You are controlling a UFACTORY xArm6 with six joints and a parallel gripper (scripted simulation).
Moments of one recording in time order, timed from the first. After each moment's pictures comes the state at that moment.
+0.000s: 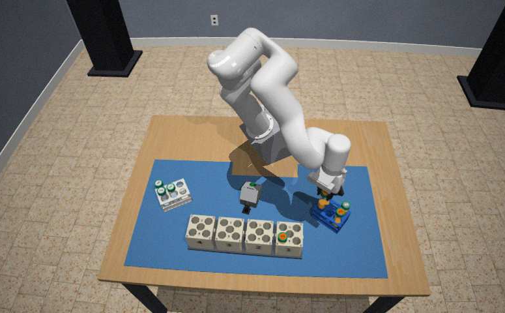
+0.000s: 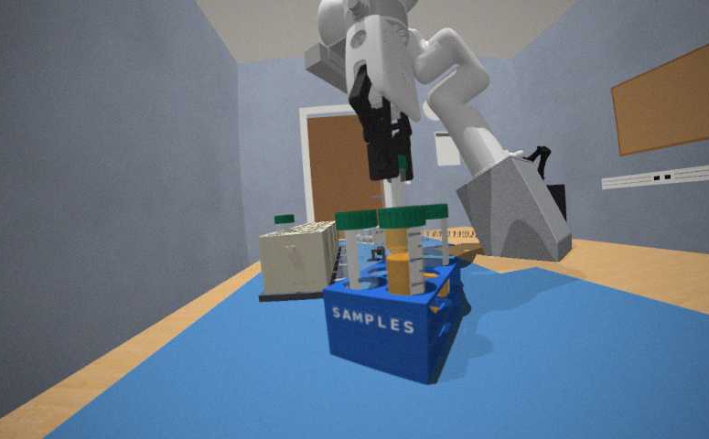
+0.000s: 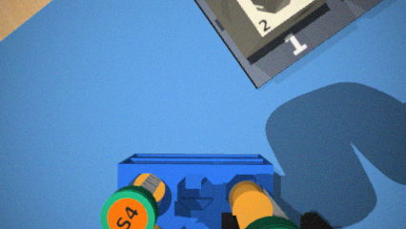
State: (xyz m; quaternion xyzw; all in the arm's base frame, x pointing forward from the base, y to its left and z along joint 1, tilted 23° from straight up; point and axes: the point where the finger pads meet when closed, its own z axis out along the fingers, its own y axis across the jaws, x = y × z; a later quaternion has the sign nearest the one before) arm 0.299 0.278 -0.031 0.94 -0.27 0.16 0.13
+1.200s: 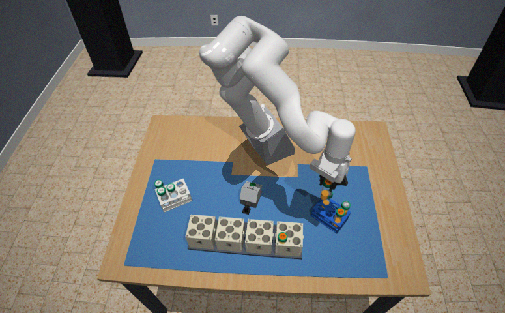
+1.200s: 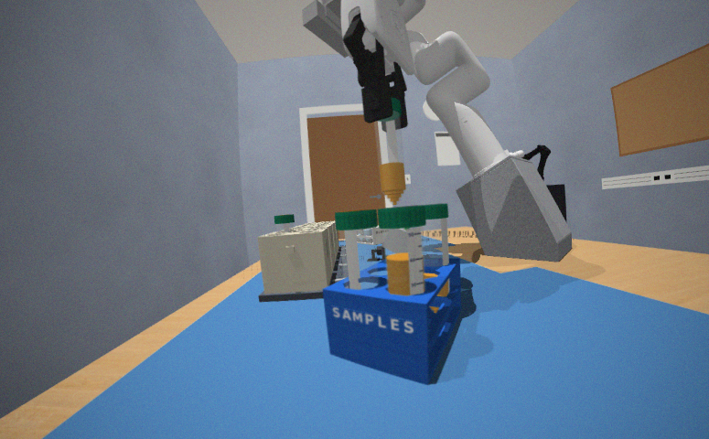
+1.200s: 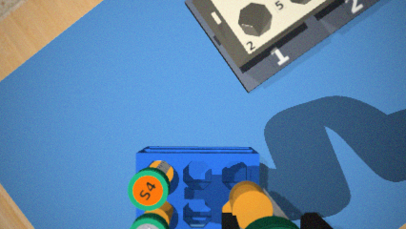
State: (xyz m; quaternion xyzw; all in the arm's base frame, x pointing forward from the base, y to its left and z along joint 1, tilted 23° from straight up) arm 0.285 0.299 0.027 0.94 -0.27 0.16 0.13
